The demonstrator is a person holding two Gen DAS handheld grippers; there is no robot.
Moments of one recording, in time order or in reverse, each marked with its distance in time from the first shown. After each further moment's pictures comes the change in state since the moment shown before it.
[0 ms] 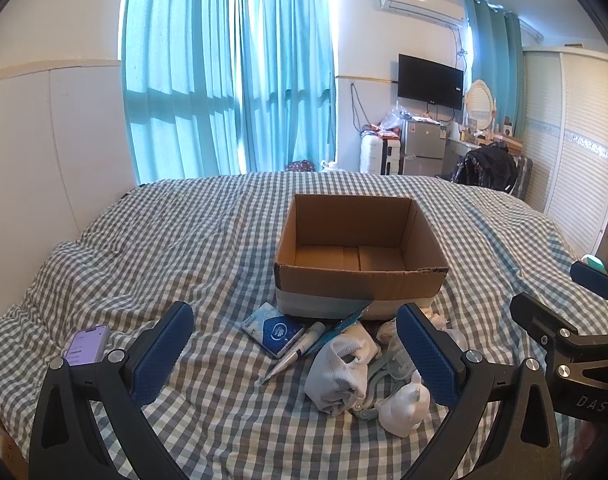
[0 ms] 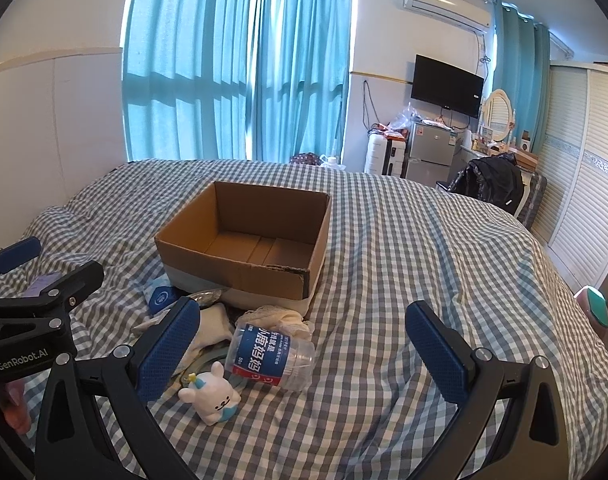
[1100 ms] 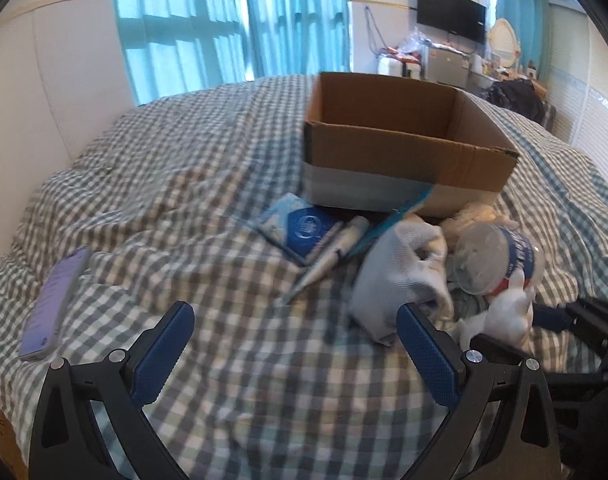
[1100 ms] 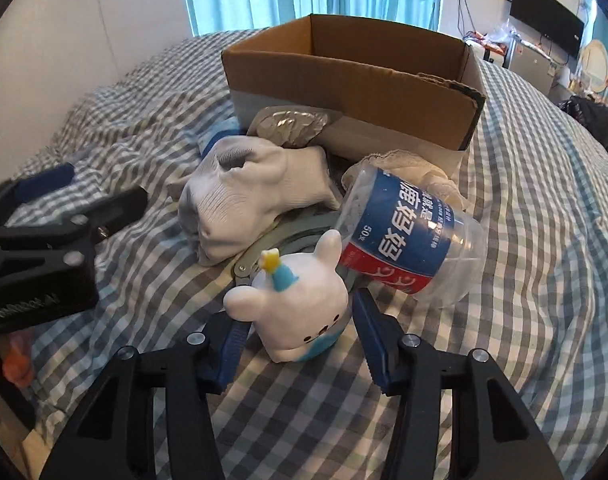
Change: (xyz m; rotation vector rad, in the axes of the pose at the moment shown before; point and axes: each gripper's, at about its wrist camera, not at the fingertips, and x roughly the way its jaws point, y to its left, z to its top) left arm 0.081 0.016 -0.069 0.019 0.284 0.029; right arm 0.113 0.055 -0.086 -0.109 0.393 0.298
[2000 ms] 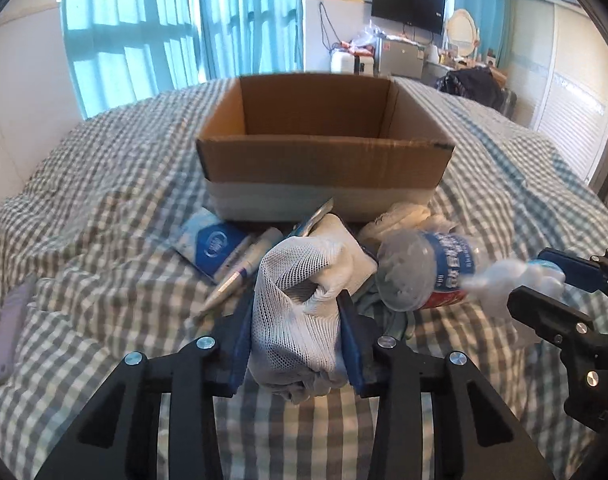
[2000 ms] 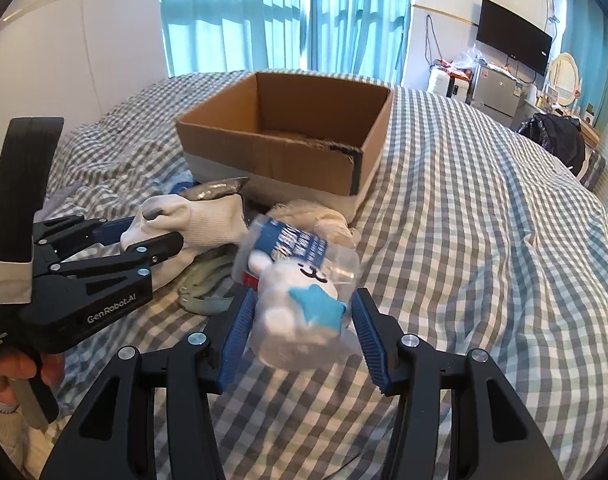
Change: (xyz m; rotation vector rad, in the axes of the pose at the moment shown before) left arm -0.007 -0.044 0.016 0.061 -0.009 -0.128; right arm -0.068 -0.045 0.000 0.020 -0.122 -0.102
